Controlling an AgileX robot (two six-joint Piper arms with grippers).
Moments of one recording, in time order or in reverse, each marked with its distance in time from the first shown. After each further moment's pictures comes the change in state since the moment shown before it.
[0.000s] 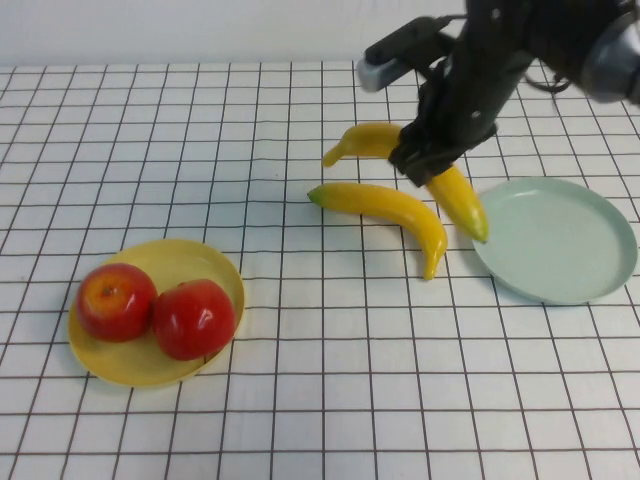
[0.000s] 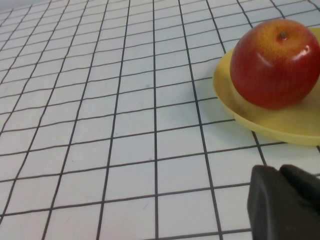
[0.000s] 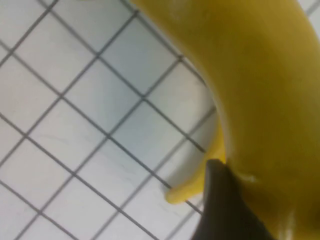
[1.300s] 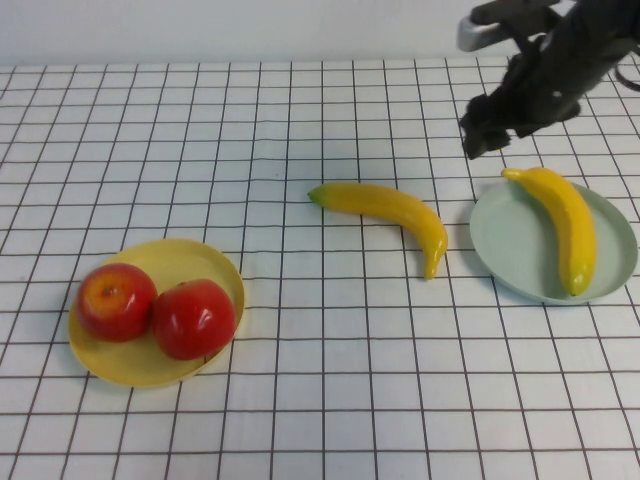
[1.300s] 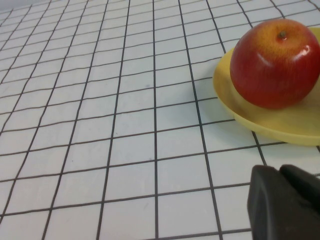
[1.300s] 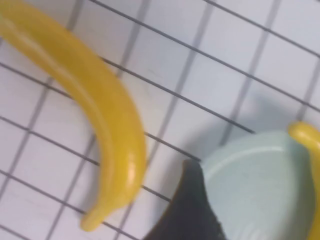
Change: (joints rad) right arm -0.204 -0.069 0.145 0.083 -0.170 0.022; left arm 0.000 0.000 0.000 0.000 0.000 0.000
